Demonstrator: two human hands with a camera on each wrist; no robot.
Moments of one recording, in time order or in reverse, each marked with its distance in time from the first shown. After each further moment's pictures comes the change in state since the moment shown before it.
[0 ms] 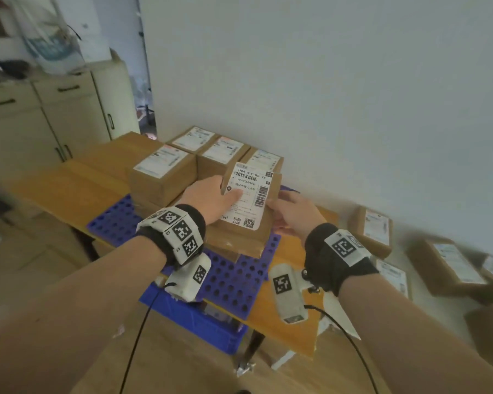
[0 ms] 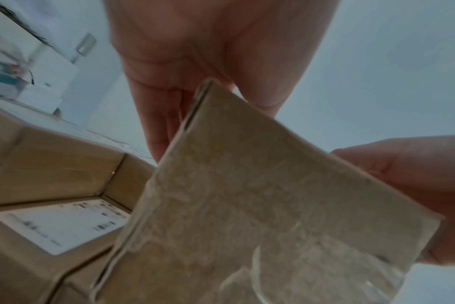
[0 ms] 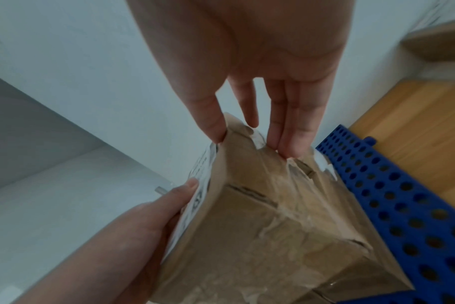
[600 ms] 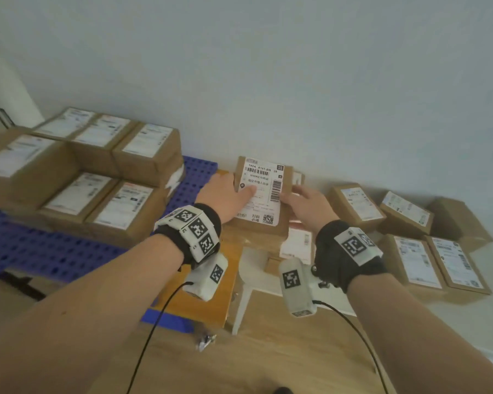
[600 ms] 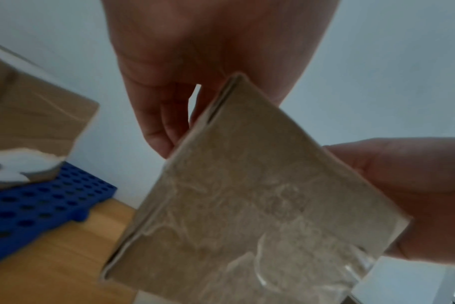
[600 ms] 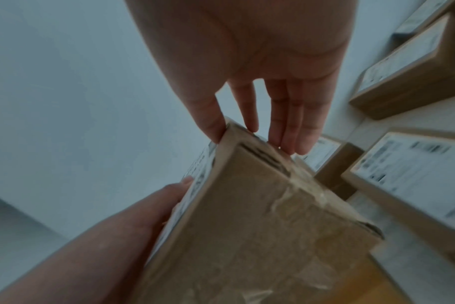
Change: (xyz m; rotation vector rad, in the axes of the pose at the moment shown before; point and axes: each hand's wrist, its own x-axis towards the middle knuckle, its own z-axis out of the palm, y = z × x) left_hand -0.003 0.214 0.144 -0.126 -0.176 0.168; right_hand -0.035 0.103 -0.218 0.033 0.254 0.091
